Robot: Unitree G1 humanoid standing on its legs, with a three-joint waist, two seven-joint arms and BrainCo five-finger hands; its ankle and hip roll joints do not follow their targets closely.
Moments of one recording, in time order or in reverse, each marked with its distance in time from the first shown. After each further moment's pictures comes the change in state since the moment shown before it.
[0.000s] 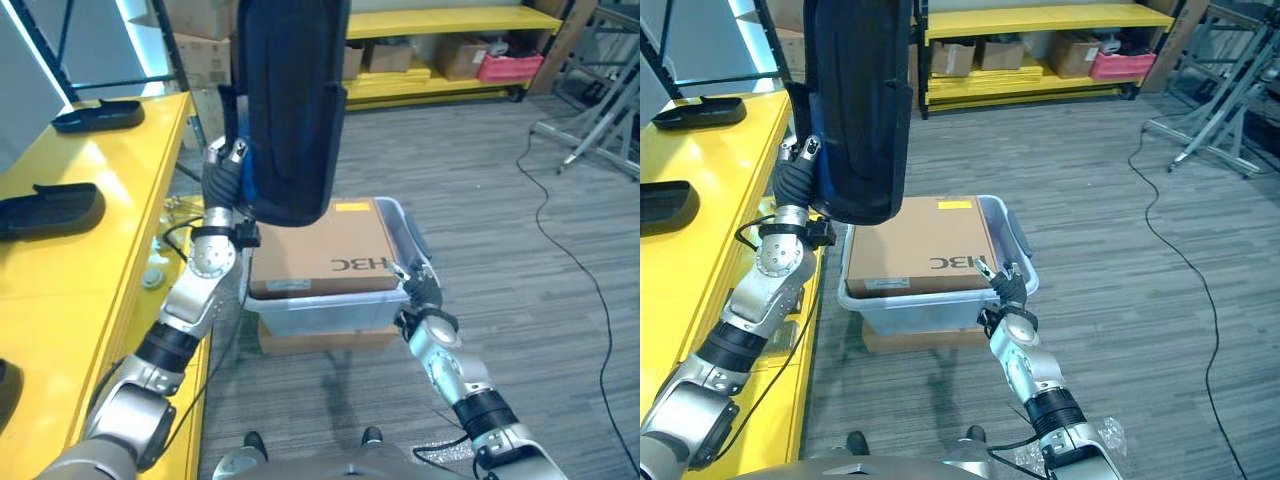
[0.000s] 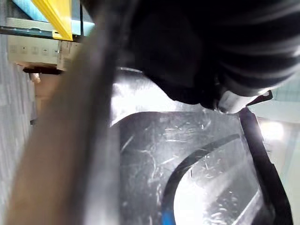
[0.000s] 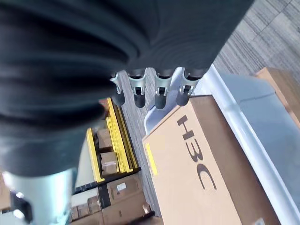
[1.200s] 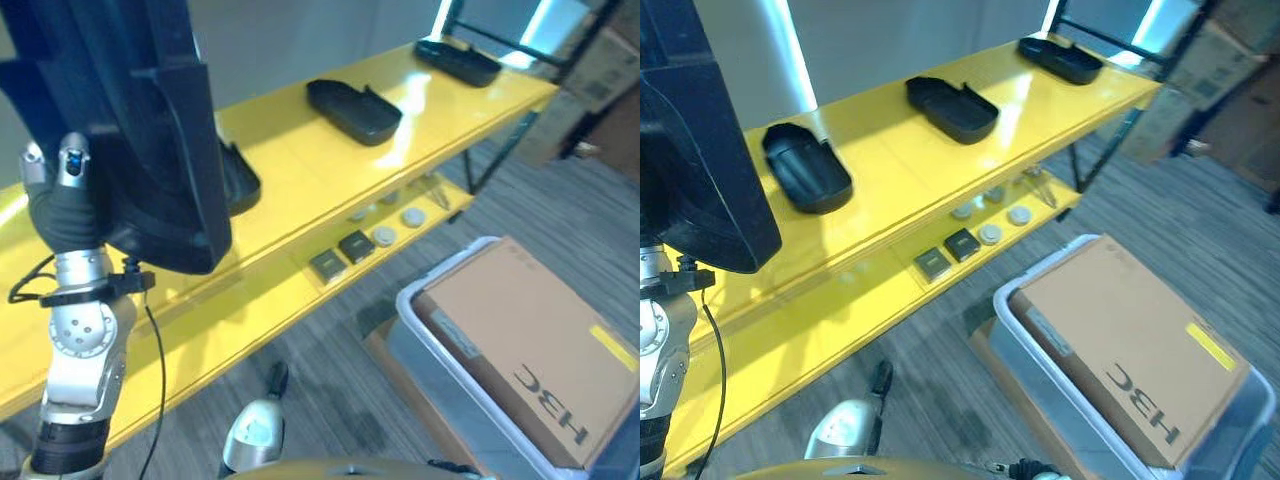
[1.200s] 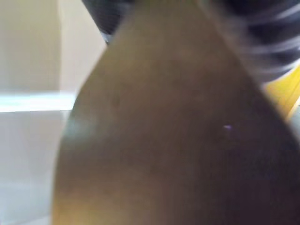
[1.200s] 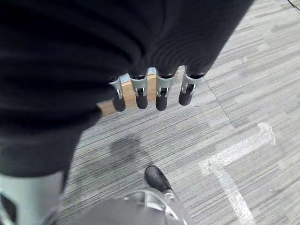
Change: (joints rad) left arm 0.422 0.102 0.443 -0.422 0.050 -0.213 -0.147; right arm 0.330 0.011 0.075 0.619 -0.525 0.266 0.370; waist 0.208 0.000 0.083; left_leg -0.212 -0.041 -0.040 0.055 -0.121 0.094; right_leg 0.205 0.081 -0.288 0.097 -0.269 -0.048
